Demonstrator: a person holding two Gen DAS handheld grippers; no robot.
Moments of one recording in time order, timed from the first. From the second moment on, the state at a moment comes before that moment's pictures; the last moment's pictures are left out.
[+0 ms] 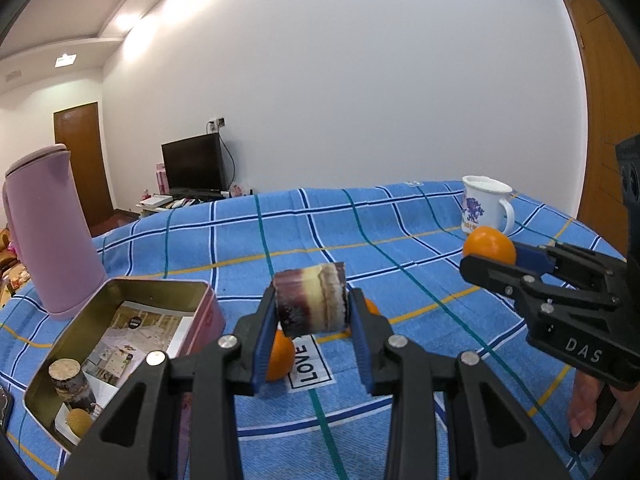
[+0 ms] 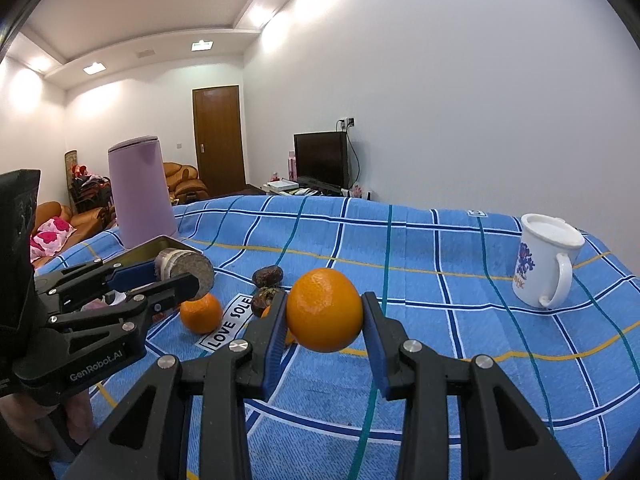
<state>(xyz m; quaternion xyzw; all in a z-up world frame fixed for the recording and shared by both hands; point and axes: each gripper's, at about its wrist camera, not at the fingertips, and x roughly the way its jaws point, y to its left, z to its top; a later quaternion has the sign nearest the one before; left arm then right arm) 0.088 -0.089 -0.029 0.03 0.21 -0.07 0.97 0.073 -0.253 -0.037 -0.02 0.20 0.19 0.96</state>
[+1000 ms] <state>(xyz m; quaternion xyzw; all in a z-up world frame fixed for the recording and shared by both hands) 0.074 -0.084 -0.024 0.02 0.18 -0.04 0.98 0.058 -0.237 -0.031 -0.04 0.16 0.21 0.96</state>
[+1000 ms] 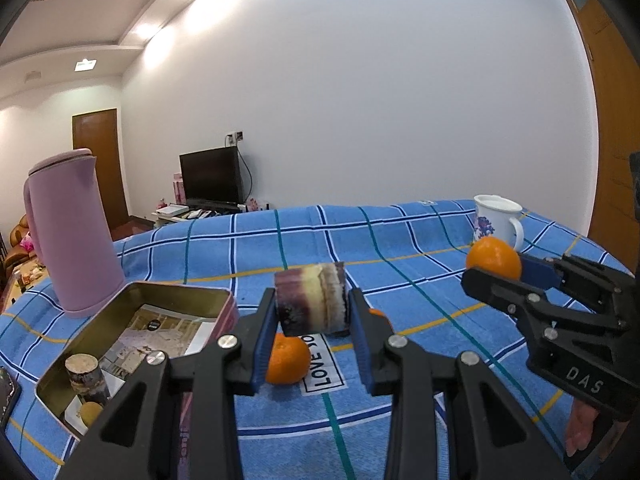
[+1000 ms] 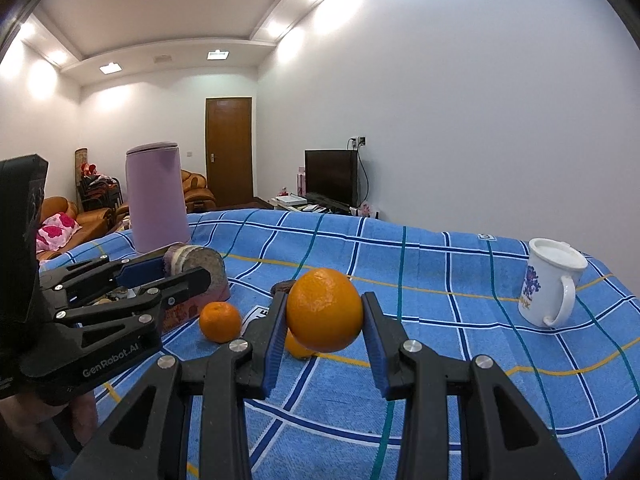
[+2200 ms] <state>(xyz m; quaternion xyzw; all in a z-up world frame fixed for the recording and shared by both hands) 0.077 -0.049 -0.028 -0.01 0.22 -0.03 0.98 0.072 -0.177 -0.036 -0.05 0.21 0.25 0.94</state>
